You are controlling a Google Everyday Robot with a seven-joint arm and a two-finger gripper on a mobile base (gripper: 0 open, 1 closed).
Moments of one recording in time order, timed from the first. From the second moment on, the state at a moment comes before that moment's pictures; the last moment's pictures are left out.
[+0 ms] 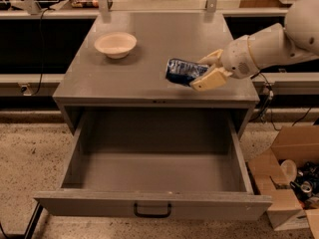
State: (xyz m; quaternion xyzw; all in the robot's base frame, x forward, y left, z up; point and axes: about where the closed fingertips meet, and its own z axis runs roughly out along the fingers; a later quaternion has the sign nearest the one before) arm 0.605 -0.121 0.879 -0.55 0.71 0.20 0.39
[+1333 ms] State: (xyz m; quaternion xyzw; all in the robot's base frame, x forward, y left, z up) arm 0.672 -0.129 0.851 -0.52 0.74 0.20 0.37
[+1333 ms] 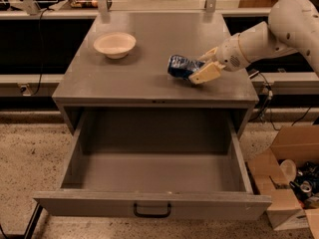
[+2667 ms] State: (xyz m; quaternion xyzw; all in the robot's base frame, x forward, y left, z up) arm 0.653 -0.139 0.866 -0.56 0.72 0.18 0.36
